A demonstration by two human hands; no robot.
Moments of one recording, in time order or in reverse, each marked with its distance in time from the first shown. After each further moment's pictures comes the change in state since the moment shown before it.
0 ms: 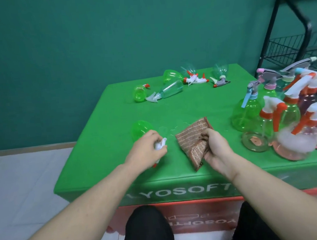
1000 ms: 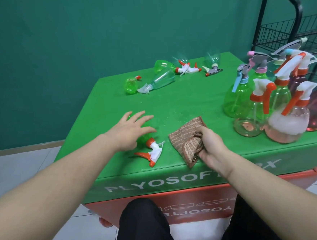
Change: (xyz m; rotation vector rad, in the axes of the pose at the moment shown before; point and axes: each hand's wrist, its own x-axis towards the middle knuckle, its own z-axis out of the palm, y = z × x) left_hand 0.030 -0.023 -0.033 0.833 -0.429 0.296; right_hand 0.001 0.026 -0.026 -0.028 0.046 0.034
